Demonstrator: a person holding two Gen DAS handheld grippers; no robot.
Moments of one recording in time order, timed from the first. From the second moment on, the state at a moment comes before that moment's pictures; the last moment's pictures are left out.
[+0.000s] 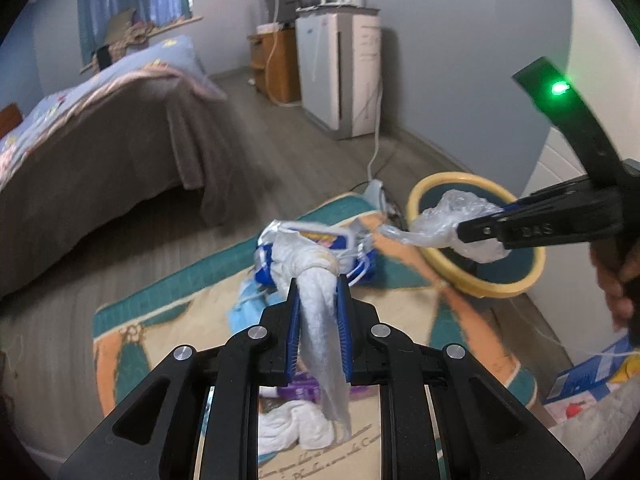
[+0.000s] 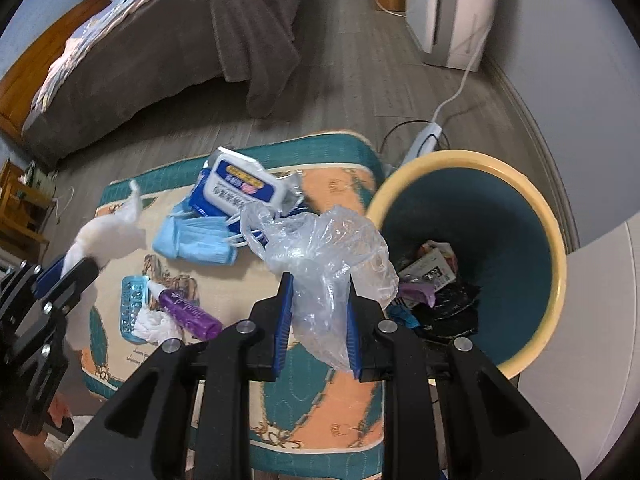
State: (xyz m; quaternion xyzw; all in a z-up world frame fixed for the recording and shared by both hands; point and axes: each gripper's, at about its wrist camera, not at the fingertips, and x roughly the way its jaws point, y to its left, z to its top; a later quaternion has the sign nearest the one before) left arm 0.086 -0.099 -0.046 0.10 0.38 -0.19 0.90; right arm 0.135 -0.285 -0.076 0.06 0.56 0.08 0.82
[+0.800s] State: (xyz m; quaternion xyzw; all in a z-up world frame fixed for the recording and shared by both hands) left arm 0.058 -0.181 -0.054 0.12 0.36 -0.31 0.87; right arm 0.125 -0.402 -0.105 0.16 0.56 0.02 0.81
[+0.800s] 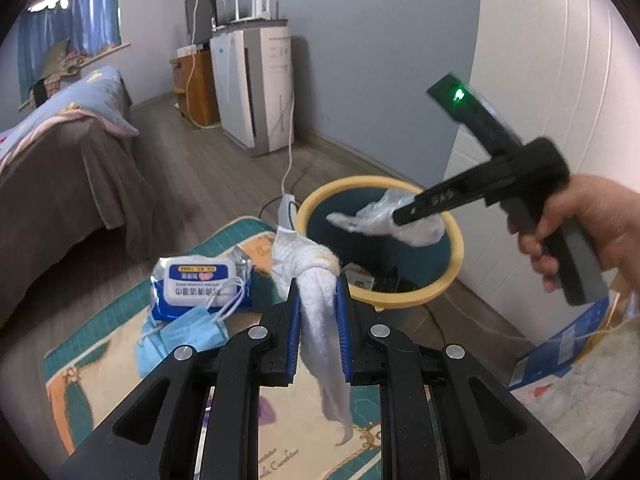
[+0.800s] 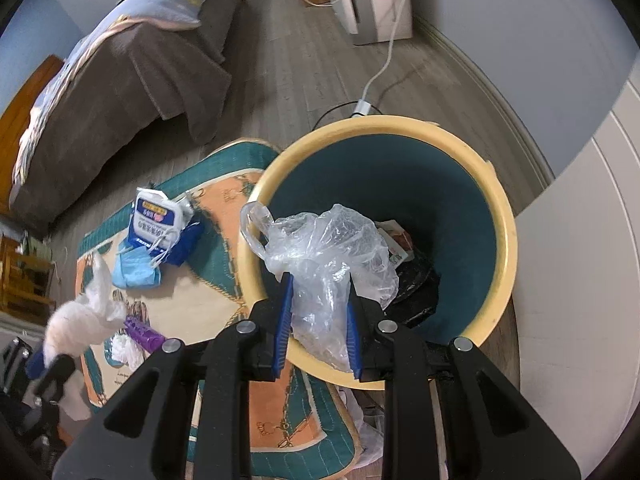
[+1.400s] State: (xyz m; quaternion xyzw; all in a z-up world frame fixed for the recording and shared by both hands) left arm 0.067 -0.267 -0.098 0.14 0.41 -0.34 0.84; right arm 0.119 -0.451 -0.120 0.21 0.54 -0.05 0.81
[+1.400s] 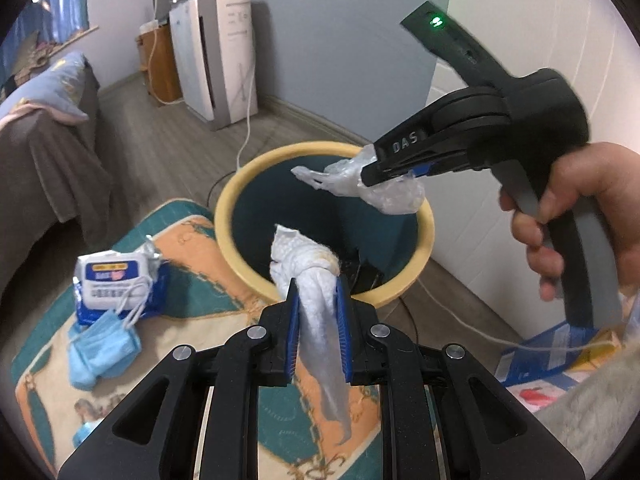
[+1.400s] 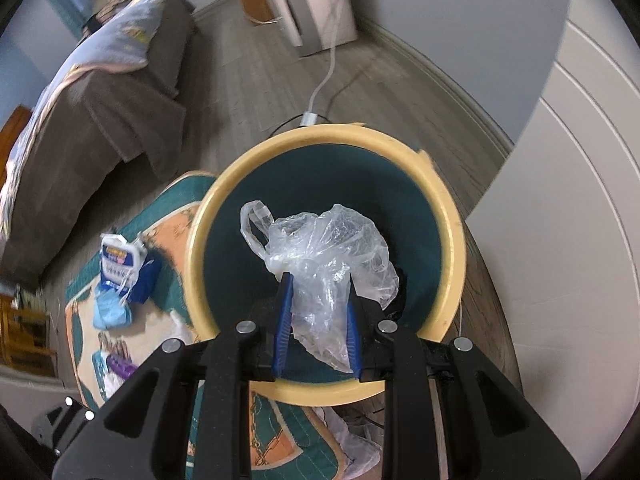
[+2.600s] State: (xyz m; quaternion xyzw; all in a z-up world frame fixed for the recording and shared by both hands) left arm 0.103 -0.257 -0.075 0.12 0.37 -0.27 0.88; right arm 0.122 -0.455 -0.103 0.25 0.50 -0.05 0.83
